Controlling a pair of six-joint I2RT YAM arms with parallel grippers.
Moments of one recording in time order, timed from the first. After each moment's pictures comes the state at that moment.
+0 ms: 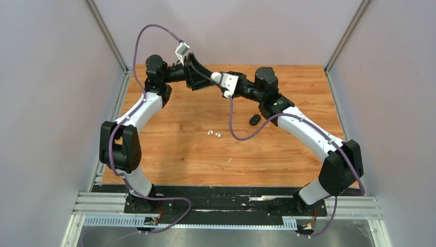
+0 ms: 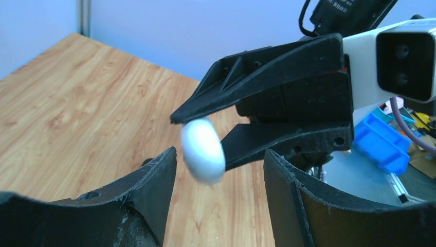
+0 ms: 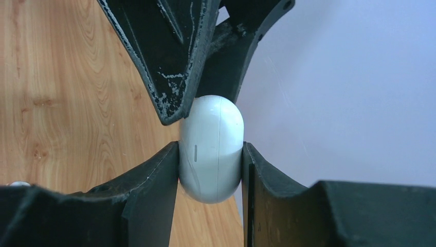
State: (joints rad) left arm -0.23 1.71 1.36 0.68 1.21 -0.69; right arm 0.58 1.52 1.31 0.16 -0.50 -0.83
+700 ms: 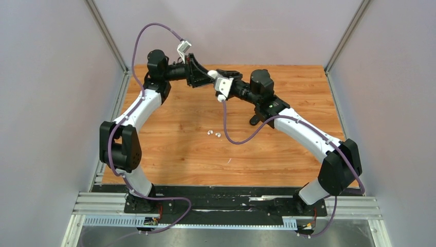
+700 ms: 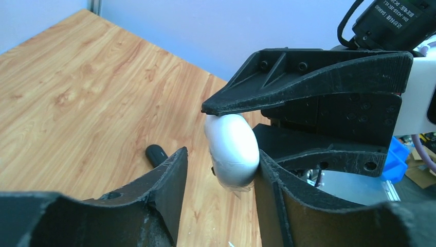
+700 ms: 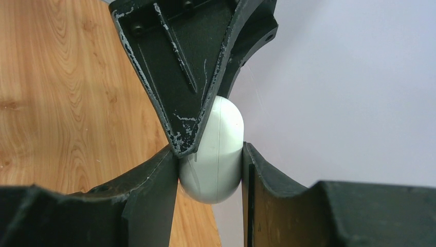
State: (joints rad) left arm -0.23 1.72 1.42 0.44 1.21 -0.58; right arm 0.64 1.54 1.31 0.22 -0.41 -0.91
